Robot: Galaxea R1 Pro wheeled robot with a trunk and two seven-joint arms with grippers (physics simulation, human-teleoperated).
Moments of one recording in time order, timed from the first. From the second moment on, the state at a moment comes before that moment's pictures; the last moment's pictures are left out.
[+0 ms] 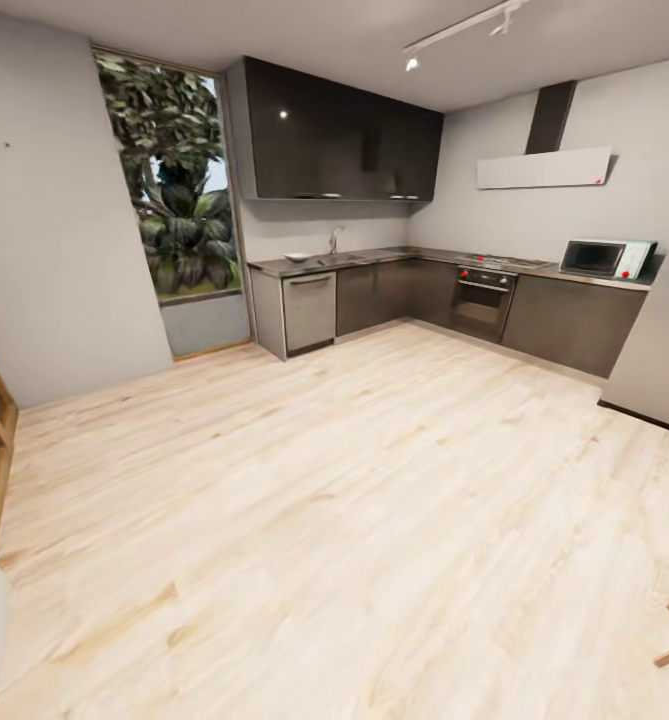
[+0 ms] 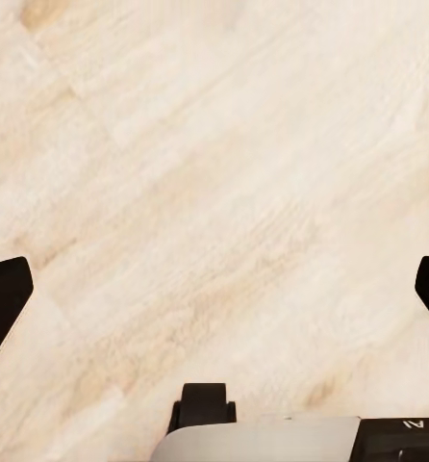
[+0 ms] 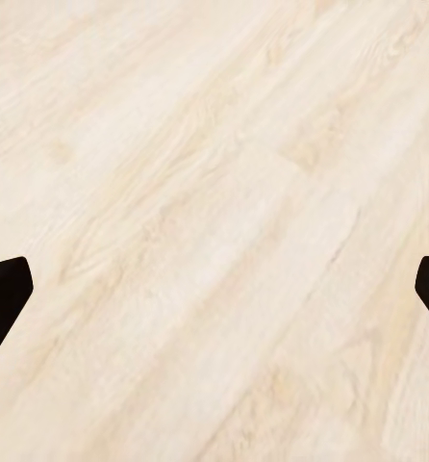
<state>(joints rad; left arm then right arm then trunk) 0.00 0.01 0.00 -0.58 0.00 -0.08 0.00 -0.01 0.03 -0.14 -0.62 -0.02 -0.34 -0.11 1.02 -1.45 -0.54</state>
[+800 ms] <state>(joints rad) 0.00 0.01 0.00 -0.58 0.00 -0.08 0.00 -0.01 0.03 -0.14 -0.62 -0.02 -0.34 -0.11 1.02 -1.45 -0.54</state>
